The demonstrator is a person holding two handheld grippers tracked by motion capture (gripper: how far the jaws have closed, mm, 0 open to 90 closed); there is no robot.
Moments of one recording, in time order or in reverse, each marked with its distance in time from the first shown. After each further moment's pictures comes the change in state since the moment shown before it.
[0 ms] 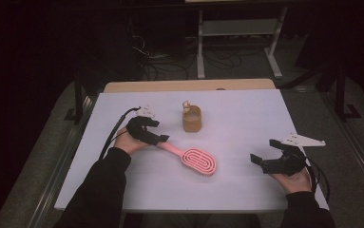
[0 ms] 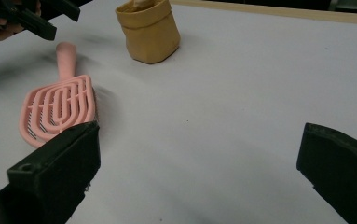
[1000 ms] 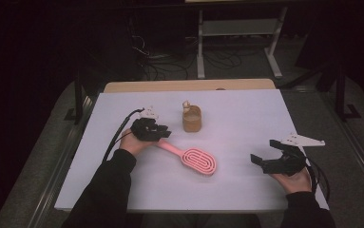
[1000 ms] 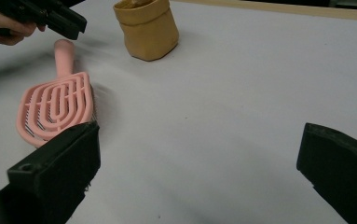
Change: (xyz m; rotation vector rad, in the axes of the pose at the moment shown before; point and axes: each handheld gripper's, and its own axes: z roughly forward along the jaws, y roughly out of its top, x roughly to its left) left arm -0.001 -0.003 0.015 -0.029 -0.001 0.014; right arm -0.001 -0.001 0.001 0.012 -0.002 0.003
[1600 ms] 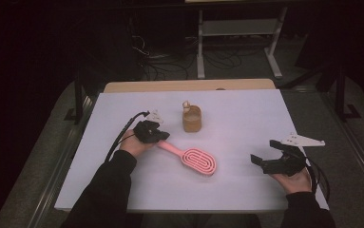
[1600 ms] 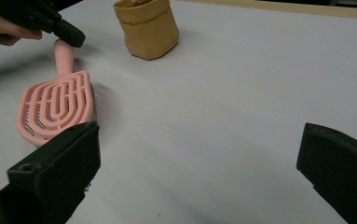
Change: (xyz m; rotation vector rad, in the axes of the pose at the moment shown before) left arm -0.006 -0.001 0.007 0.133 0.015 0.048; right arm 0.000 0.000 0.000 0.003 0.002 0.002
